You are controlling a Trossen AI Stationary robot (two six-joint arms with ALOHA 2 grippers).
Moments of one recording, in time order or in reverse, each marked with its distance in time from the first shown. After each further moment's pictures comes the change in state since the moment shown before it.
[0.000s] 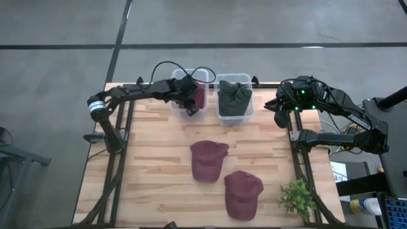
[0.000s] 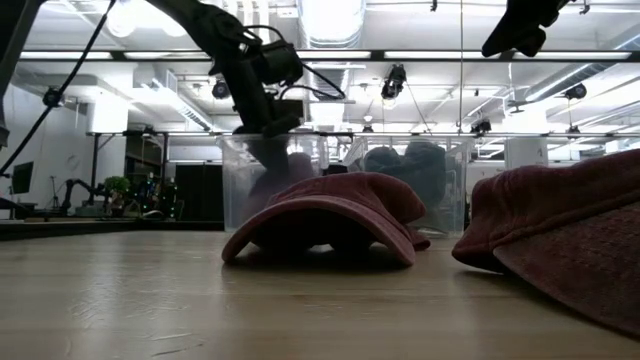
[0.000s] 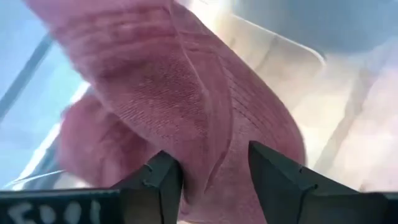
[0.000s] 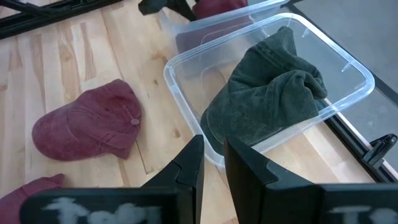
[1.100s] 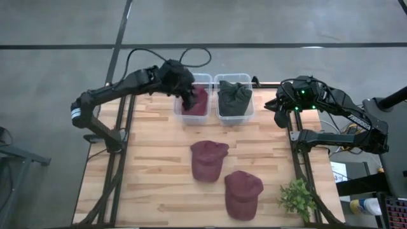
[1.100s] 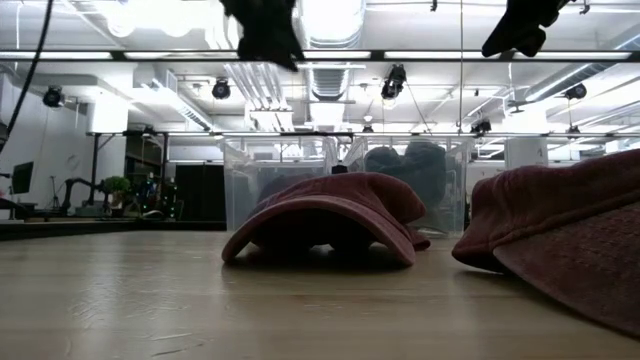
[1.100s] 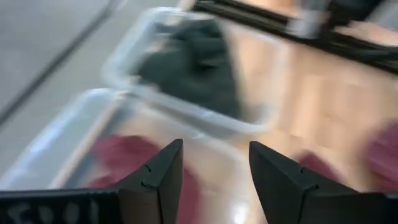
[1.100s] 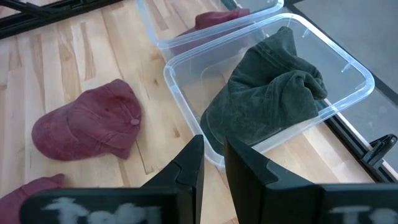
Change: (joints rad) left arm -0.114 -0.216 0.288 -0.185 0.162 -0.048; right arm 0.000 0.000 0.000 0.001 0.000 -0.001
